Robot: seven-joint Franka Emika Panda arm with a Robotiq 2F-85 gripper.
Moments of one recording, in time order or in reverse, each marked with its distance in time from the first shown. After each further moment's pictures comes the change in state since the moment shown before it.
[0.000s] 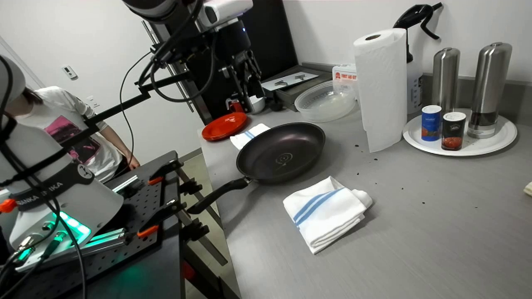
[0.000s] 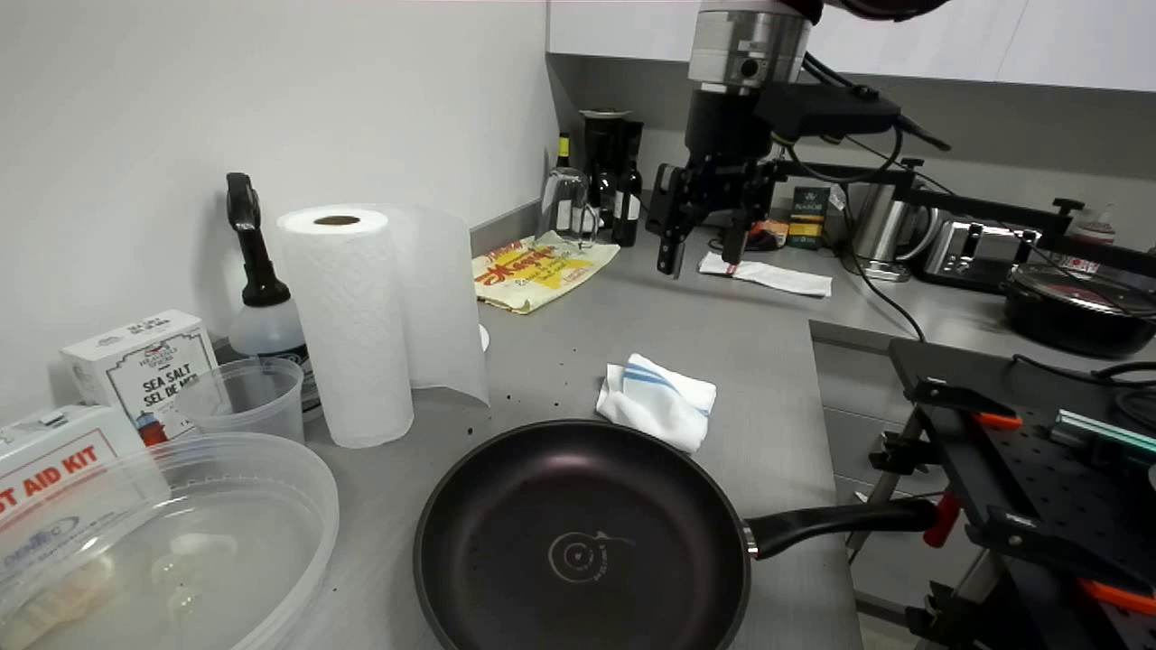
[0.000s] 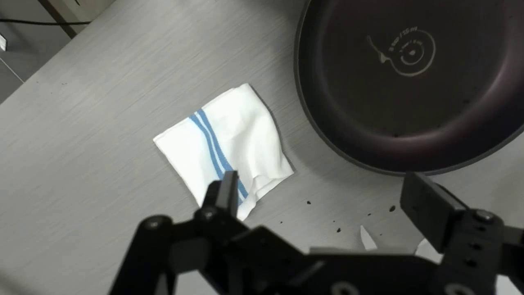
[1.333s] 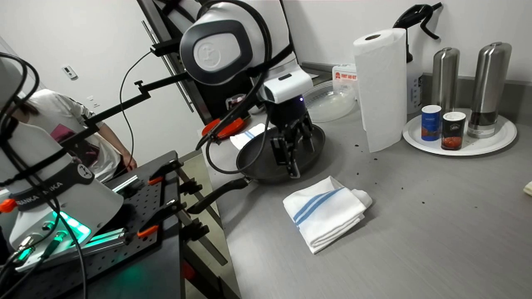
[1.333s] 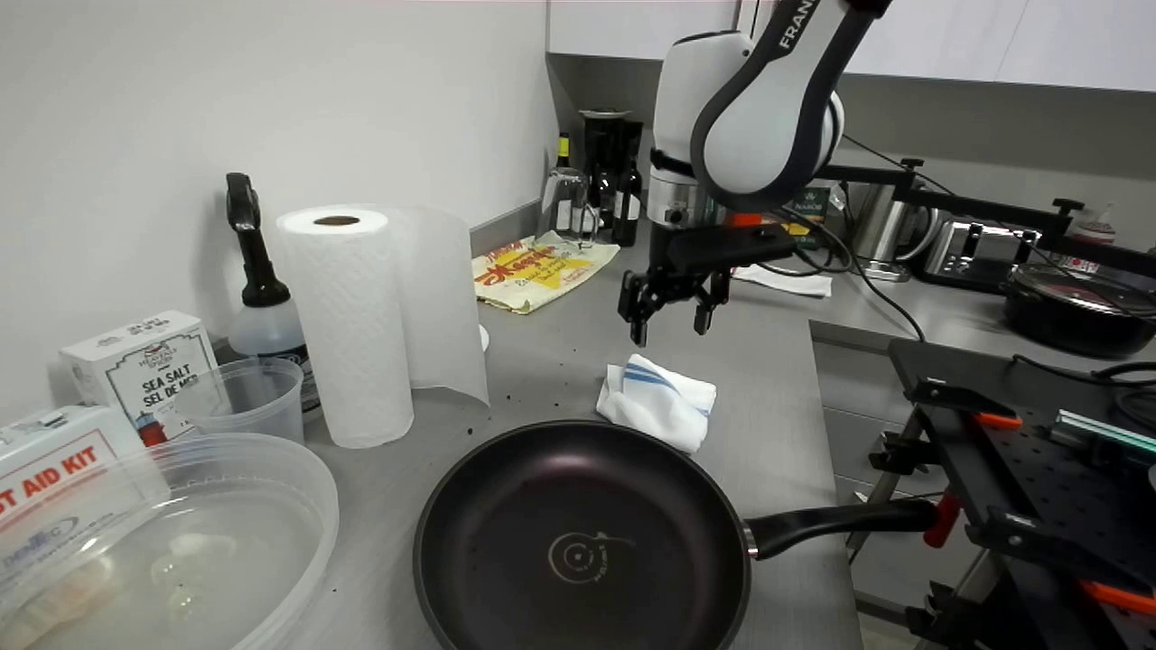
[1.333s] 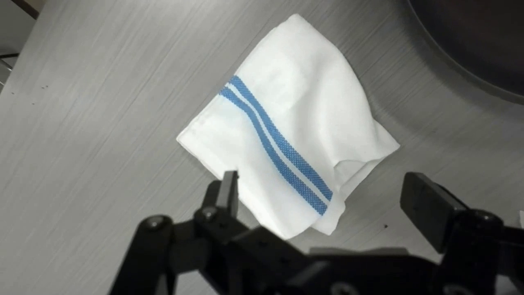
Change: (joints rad) arm 0.053 0.477 -0.196 0.235 0.090 0.199 0.045
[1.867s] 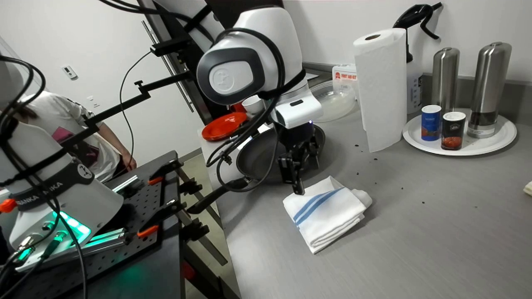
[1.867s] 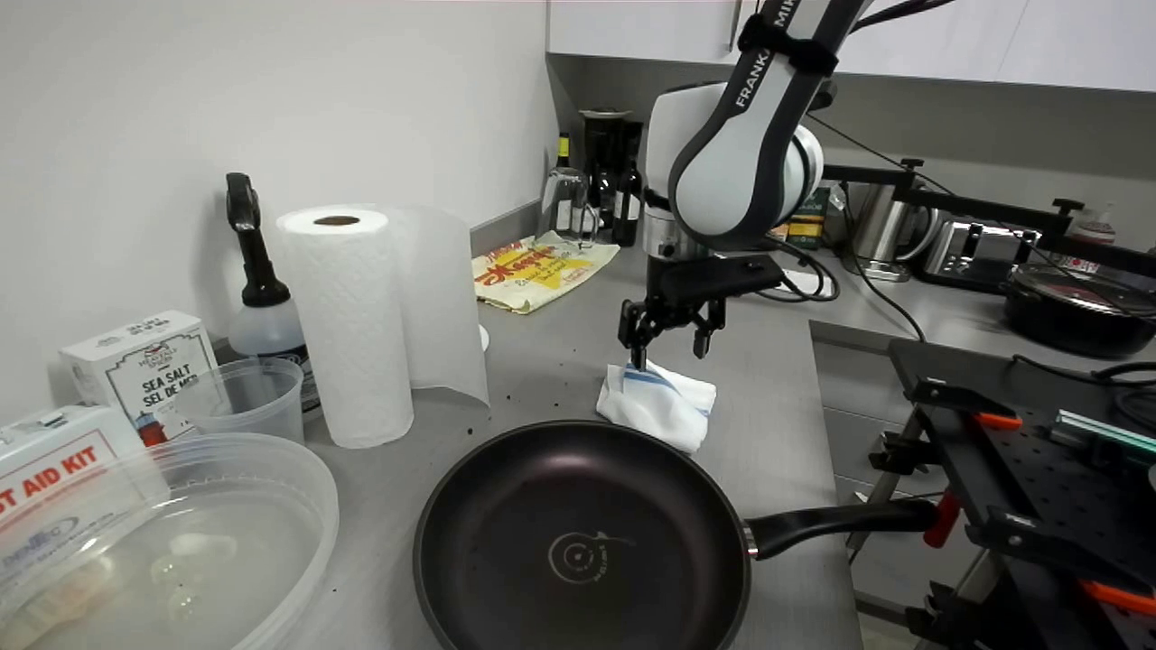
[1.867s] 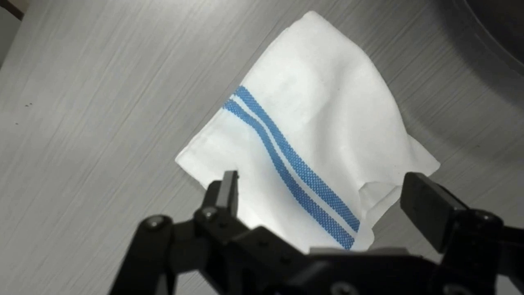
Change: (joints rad) arm 0.000 0.123 -0.005 0.071 0.102 0.007 -0.060
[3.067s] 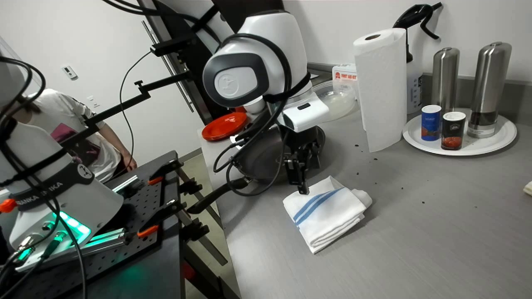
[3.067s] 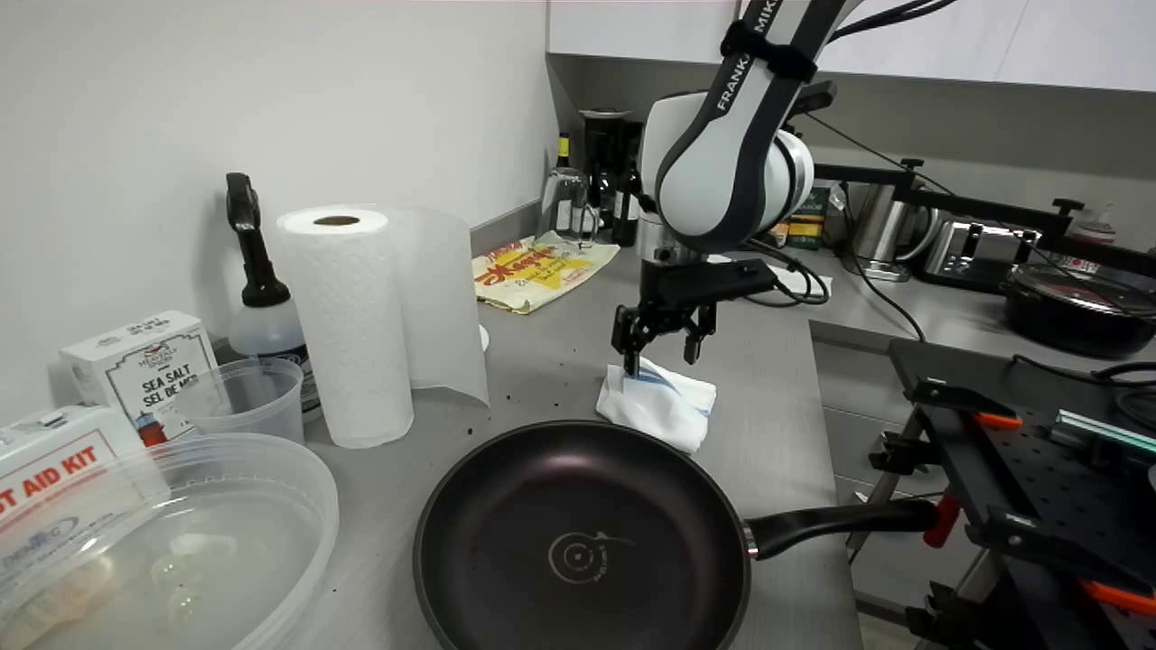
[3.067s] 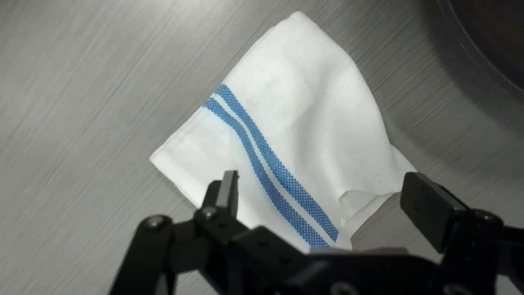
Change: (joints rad) arm -0.037 0.026 0.043 0.032 0.069 -0.002 -0.131
